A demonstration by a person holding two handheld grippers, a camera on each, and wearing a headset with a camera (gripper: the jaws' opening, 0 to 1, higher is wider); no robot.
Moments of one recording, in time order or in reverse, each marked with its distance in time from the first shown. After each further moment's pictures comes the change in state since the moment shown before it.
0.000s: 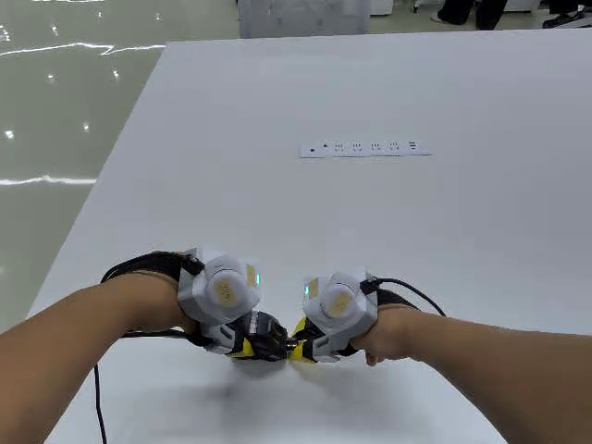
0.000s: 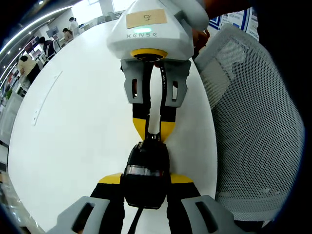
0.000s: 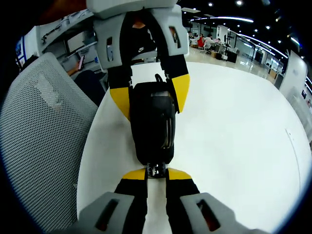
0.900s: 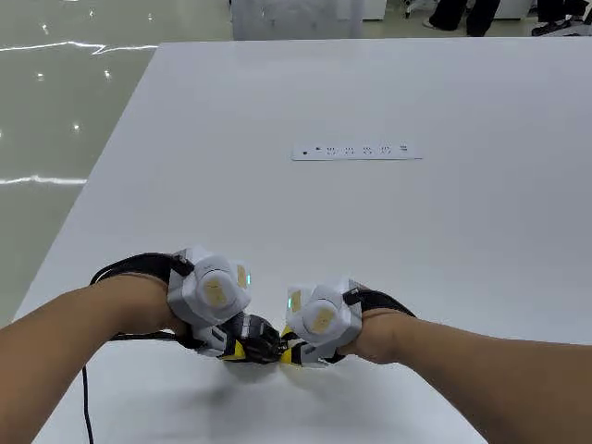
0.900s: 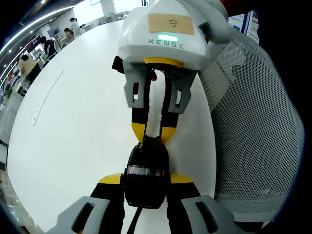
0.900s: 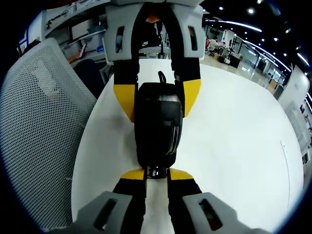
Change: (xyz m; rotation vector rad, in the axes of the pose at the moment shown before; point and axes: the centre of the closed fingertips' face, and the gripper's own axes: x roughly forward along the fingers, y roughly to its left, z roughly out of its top) left arm -0.002 -0.003 0.003 -0.003 -0.013 -0.004; right arm 0.008 0.001 0.006 -0.086 0.045 -0.051
